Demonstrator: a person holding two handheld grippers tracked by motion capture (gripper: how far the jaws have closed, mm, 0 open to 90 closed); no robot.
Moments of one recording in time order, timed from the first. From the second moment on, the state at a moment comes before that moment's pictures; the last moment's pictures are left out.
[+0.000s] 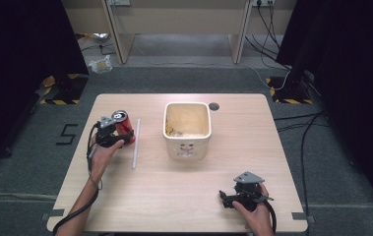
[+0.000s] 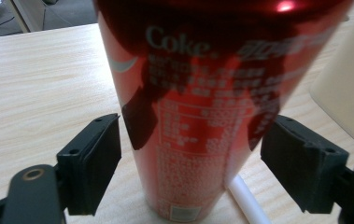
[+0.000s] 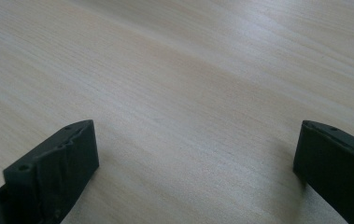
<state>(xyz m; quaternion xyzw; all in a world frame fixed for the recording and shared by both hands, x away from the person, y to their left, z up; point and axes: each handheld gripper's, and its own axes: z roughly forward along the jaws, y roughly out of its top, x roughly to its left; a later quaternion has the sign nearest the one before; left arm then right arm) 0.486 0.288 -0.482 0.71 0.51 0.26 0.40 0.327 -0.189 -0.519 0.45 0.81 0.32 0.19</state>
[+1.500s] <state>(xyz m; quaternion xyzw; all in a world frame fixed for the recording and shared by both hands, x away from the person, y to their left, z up) 0.460 0.278 -0.434 0.74 0.45 0.22 0.44 0.327 -0.189 -0.518 0.45 0.81 0.32 0.19</state>
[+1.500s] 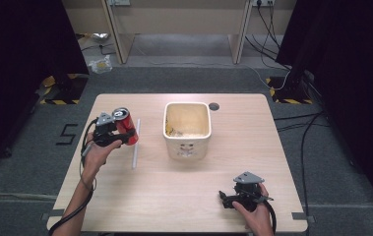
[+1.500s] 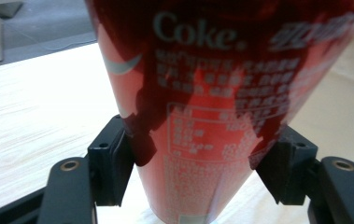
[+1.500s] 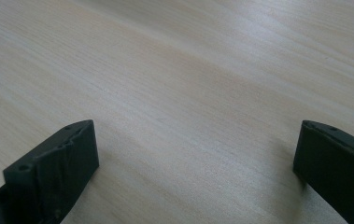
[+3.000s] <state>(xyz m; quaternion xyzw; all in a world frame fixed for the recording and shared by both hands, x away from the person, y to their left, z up) 0.440 0.259 -0.372 0.76 0.39 0.18 0.48 0.327 -0.189 -0.518 0.45 0.81 0.32 0.19</state>
